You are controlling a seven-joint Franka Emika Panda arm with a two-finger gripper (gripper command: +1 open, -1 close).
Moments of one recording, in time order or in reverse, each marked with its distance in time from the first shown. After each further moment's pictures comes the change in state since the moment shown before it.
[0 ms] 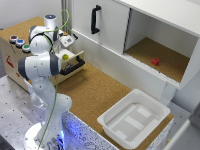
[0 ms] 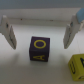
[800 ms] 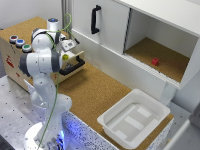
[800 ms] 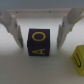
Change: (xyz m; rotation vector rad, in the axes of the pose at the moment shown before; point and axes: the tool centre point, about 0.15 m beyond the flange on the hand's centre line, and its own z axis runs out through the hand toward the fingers) arm 0.002 -0.002 0.020 0.024 -0.015 0.051
